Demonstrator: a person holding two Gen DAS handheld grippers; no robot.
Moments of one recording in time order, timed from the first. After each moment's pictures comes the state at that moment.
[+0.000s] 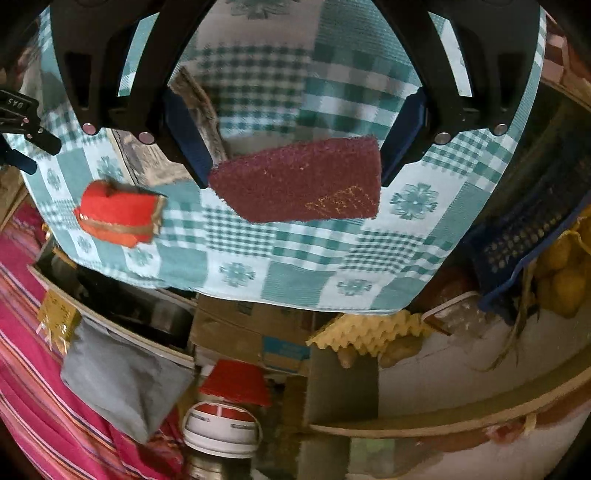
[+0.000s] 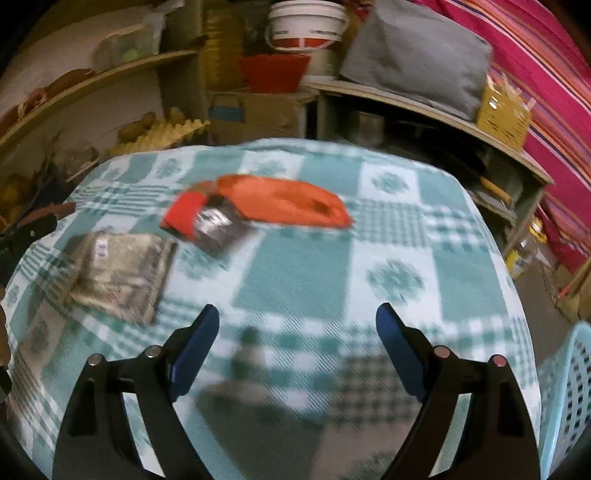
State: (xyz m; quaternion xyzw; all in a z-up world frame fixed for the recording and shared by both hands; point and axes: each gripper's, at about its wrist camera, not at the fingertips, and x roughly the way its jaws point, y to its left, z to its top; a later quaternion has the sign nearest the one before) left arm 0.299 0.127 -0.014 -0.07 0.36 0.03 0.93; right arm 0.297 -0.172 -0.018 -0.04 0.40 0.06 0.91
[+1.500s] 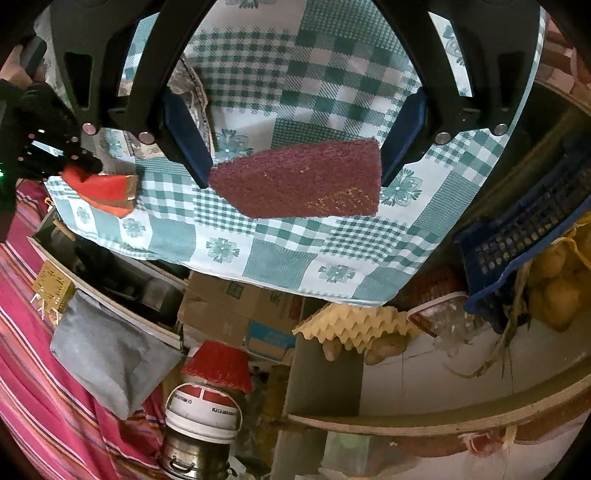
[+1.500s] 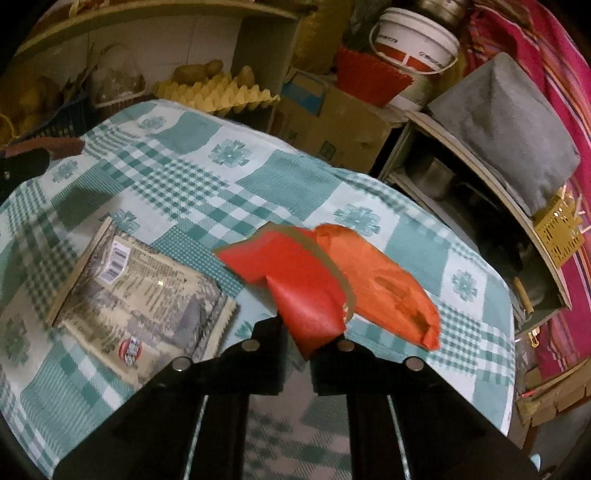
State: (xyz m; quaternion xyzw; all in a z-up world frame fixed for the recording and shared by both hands) left arm 0.301 0.143 -0.003 -0.10 0.34 0.04 0.93; right arm 0.345 -0.093 -0.014 -0.20 0.40 0.12 0.89
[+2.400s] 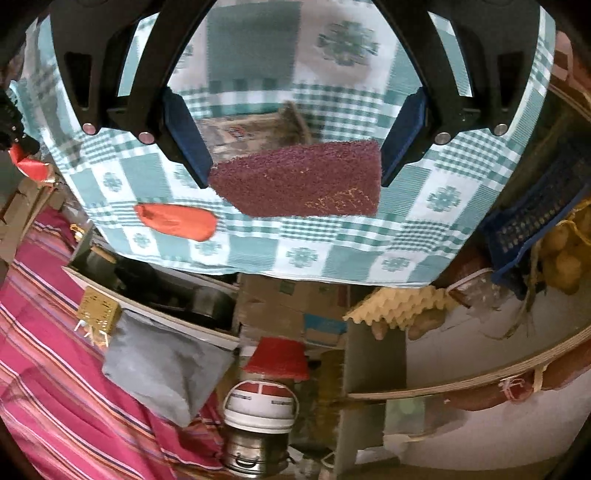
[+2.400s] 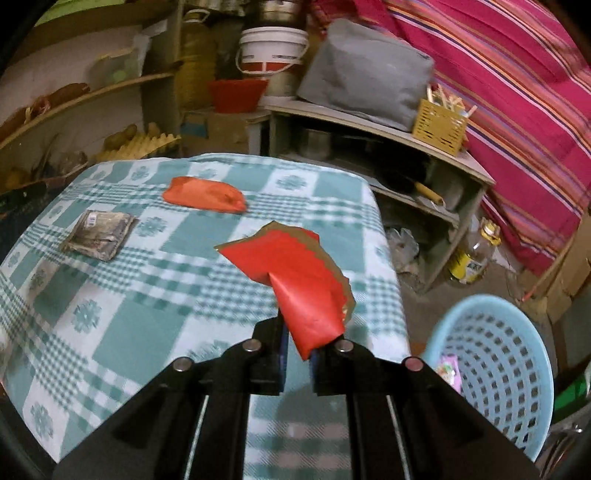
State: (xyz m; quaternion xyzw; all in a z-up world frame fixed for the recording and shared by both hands) left arm 0.243 0.058 0.029 -0.06 0.32 -0.01 0.95; right arm 0.197 -0.299 0.015 -0.05 0.37 0.00 0.93
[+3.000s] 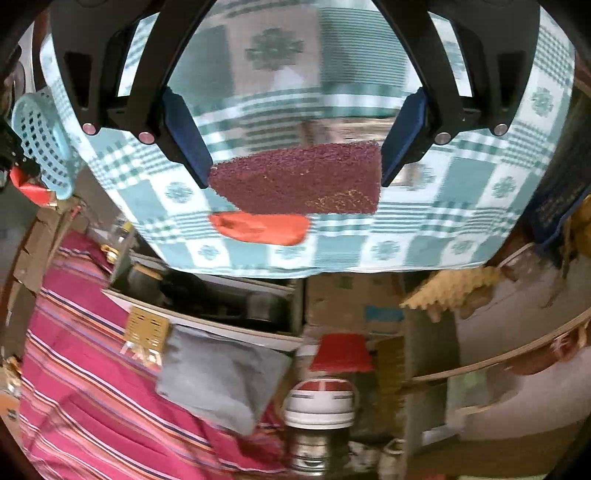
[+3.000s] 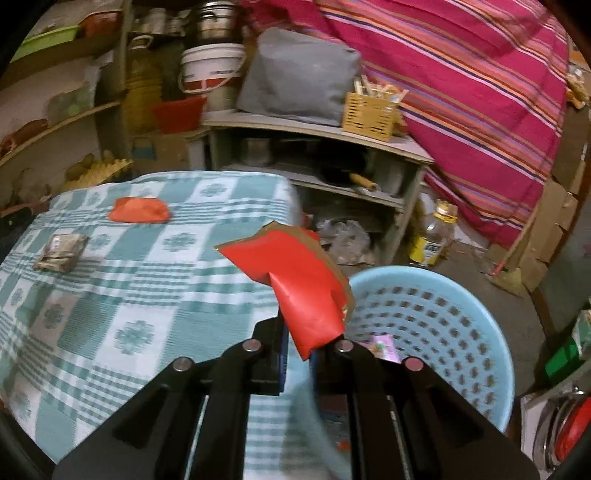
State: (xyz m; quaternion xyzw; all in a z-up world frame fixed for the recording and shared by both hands) left arm 0.230 -0.049 0.040 -0.02 0.31 -0.08 0.95; right arm 0.156 -0.393 0.029 -0.02 0.35 -0.08 0.93
